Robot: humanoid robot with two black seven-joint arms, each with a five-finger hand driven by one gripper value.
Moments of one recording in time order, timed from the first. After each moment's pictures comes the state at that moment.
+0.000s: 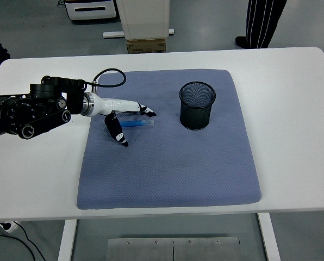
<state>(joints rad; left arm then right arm) -1.30 0.34 0.25 -0.86 1.05 -0.25 -0.29 0.03 0.00 0.28 0.23 -0.11 0.05 0.09</state>
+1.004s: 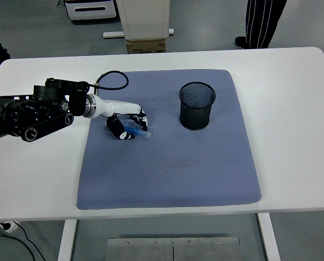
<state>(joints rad) -1.29 0.33 0.25 -0.86 1.10 -0.25 -0.27 0.03 0.00 0.28 0.23 -0.11 0.05 0.09</state>
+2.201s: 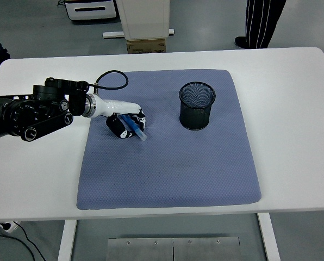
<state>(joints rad) -1.29 0.33 0.24 -0.86 1.09 -0.25 -0.27 0.03 0.00 0.28 0.23 -0.11 0.05 0.09</state>
